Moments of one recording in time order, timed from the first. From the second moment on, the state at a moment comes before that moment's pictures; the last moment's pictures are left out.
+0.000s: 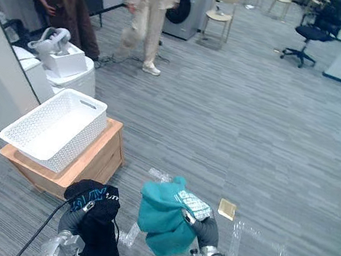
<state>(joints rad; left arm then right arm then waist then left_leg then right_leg) 0.30 0.11 -0.20 0.36 -0.60 -0.31 0.01 0.44 -0.10 0.08 0.14 0.44 -0.35 0.23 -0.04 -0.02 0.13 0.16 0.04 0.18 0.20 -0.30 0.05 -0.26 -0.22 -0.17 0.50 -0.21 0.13</state>
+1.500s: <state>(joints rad) 0.39 0.08 -0.17 0.27 -0.54 -0.20 -0.19 0.28 -0.13 0.12 0.02 0.35 -0.41 0.07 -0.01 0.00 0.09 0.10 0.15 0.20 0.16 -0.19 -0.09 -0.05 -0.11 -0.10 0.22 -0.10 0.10</state>
